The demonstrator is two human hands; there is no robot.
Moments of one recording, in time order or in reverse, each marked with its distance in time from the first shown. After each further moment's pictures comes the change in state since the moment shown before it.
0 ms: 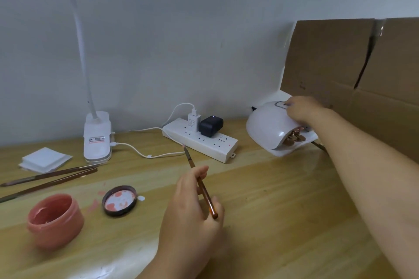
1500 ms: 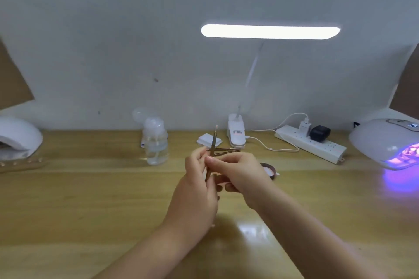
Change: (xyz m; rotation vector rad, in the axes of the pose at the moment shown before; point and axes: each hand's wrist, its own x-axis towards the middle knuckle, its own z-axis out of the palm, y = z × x) left_hand -0.094 -0.018 -0.246 0.068 0.187 -0.066; right_hand -0.375 -0.323 0.032 1.258 -0.622 -0.356
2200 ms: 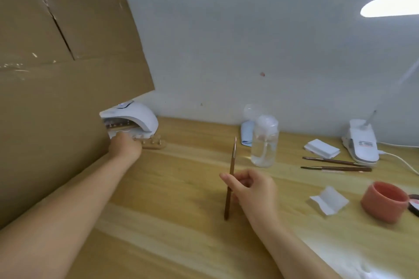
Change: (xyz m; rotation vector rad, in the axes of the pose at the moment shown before) left_hand 0.066 -0.230 -0.352 0.798 0.541 -0.717; right_hand 0.047 0.047 0.194 -0.116 0.059 -0.146
